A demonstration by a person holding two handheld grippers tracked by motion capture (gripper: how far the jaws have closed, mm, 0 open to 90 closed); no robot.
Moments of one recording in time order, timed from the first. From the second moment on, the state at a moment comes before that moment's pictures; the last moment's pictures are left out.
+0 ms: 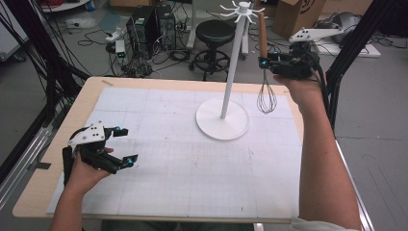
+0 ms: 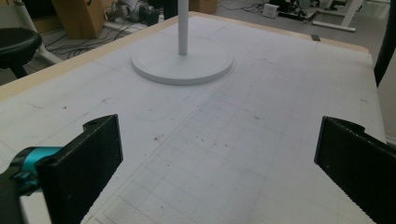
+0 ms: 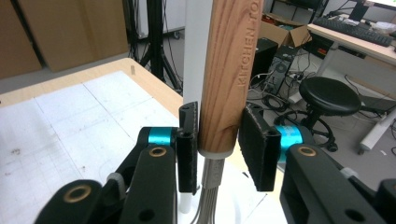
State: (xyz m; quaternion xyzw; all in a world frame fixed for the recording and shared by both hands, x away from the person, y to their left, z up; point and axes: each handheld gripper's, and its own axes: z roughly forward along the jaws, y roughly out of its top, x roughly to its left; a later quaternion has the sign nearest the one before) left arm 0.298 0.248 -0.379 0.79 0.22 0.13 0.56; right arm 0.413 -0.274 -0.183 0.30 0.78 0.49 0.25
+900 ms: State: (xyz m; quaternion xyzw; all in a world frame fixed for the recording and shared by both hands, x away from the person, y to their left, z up) left arm 0.296 0.246 -0.376 0.78 0.21 0.13 0.57; right arm 0.382 -0.259 -0.204 0.25 0.80 0.50 0.21
